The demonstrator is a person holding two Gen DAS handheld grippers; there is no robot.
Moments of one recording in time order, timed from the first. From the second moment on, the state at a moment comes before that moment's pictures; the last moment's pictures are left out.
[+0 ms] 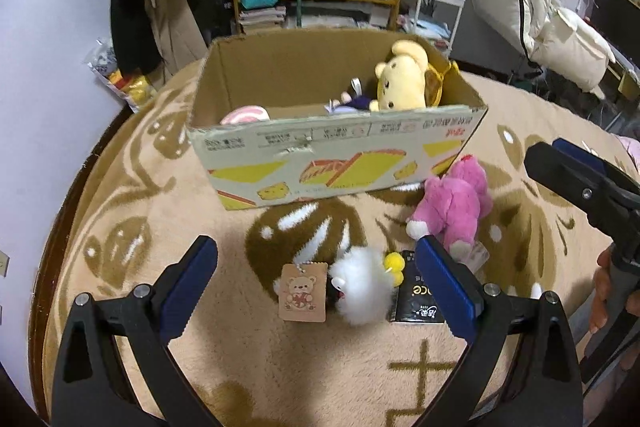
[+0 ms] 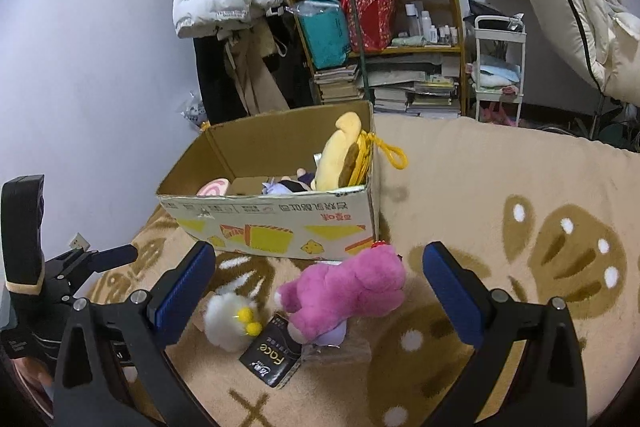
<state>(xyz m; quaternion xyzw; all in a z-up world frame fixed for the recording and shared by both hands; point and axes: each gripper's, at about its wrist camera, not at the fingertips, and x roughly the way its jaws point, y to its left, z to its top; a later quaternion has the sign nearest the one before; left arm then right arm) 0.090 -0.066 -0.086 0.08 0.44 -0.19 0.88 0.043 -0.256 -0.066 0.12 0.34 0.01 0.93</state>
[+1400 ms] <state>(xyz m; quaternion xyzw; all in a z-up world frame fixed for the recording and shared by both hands) 0.127 -0.091 -0.172 0.12 0.57 -0.19 0.79 0.107 -0.292 -0.149 0.17 0.43 -0.05 0.88</state>
